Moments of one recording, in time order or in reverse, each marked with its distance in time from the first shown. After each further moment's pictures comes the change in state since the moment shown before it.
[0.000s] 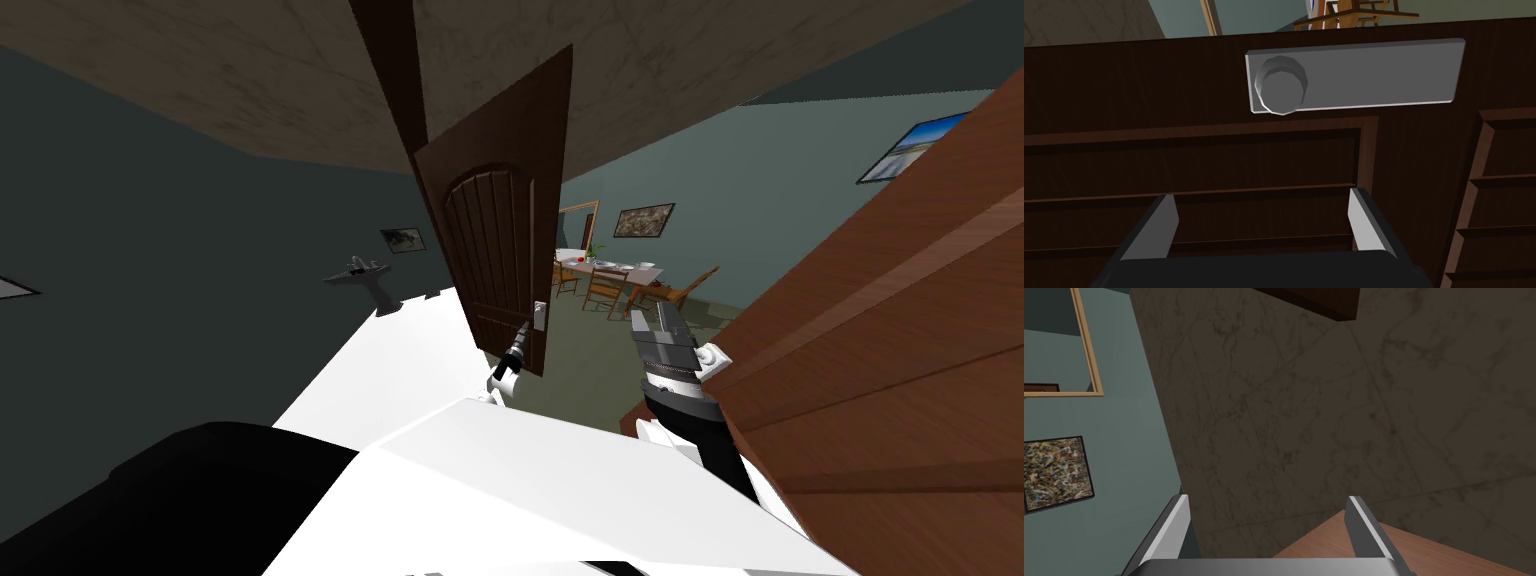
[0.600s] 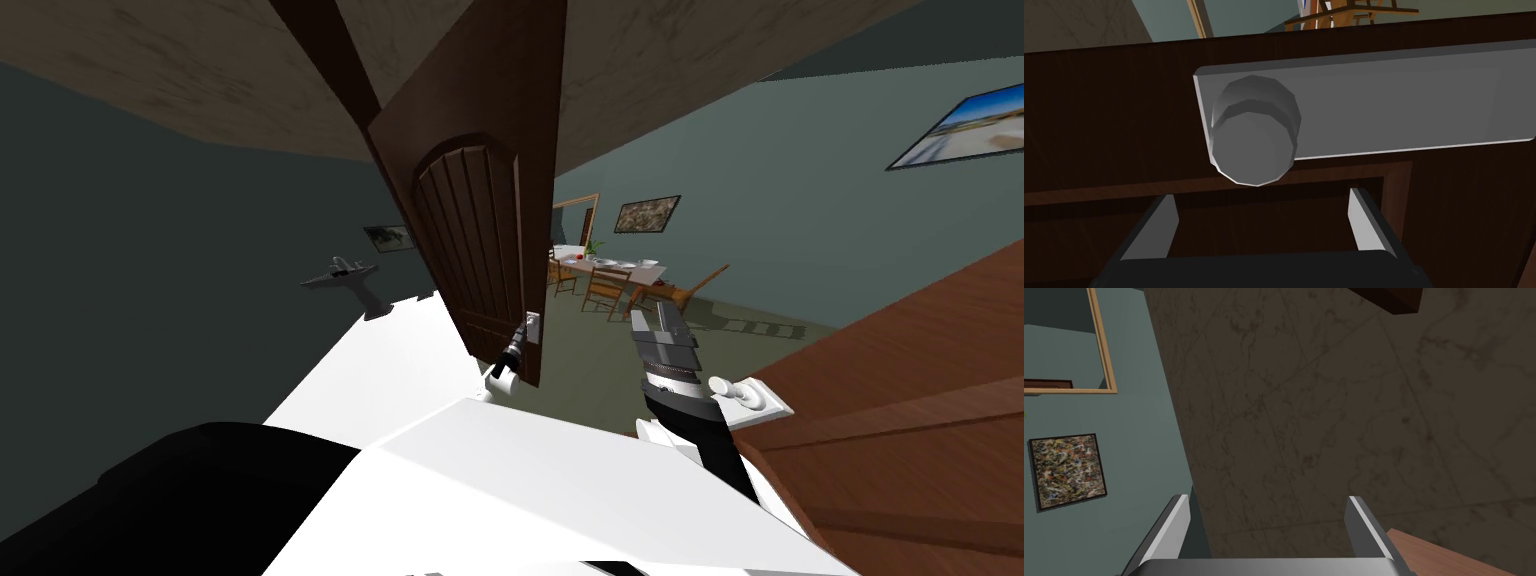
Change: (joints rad) arm -0.024 0.020 0.017 0.036 -0.001 -0.022 0.004
